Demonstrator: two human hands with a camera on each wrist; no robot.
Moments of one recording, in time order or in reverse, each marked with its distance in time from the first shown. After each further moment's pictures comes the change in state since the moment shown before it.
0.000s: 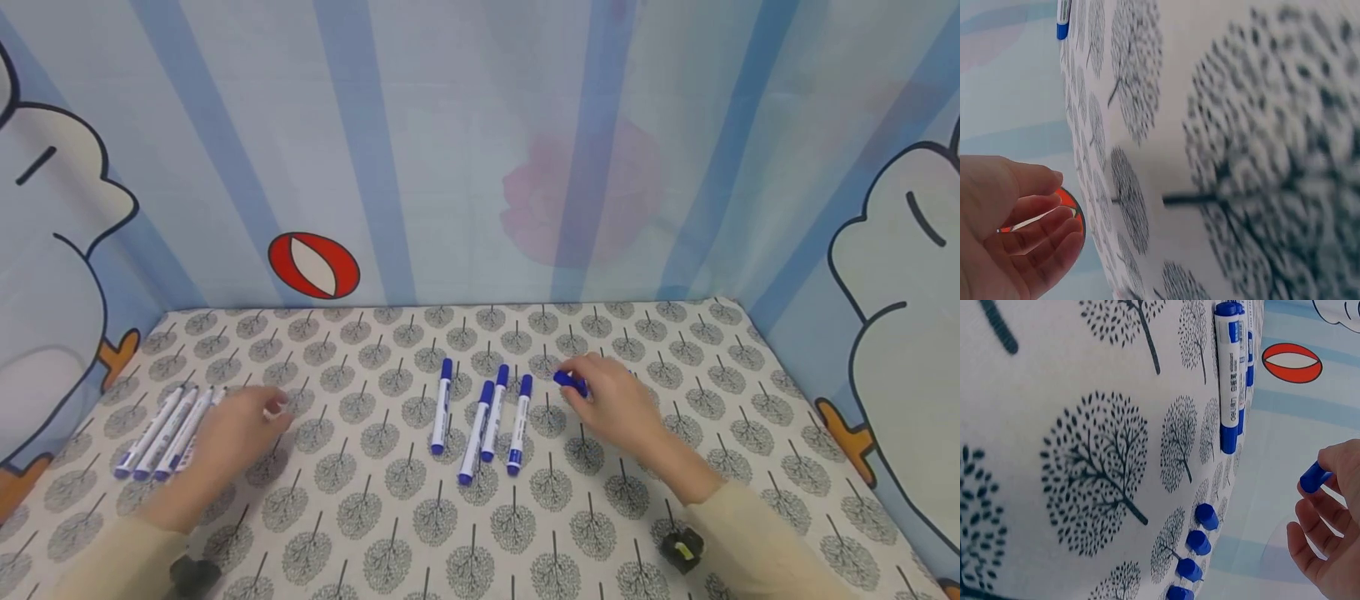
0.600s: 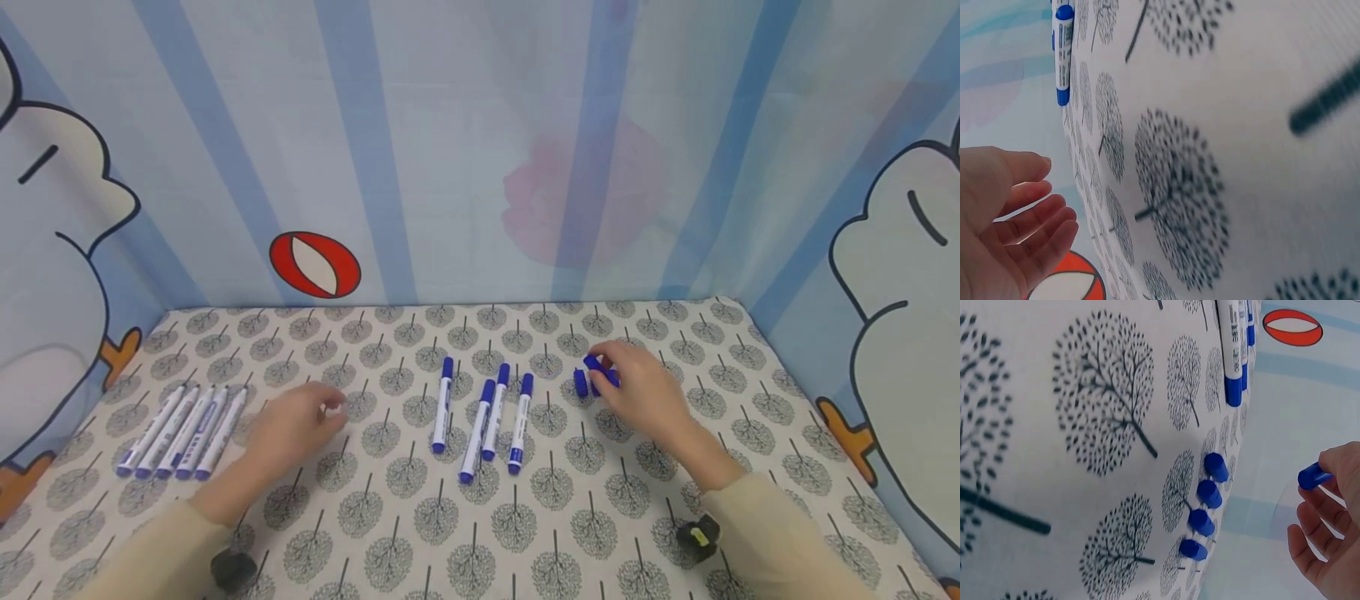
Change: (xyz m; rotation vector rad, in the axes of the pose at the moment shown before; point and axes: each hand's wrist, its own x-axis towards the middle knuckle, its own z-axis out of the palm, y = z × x) left_hand 0.005 0.047 0.022 -0.026 0.011 0.162; right_hand 0.001 0.024 -0.013 -0.041 -0.021 0.094
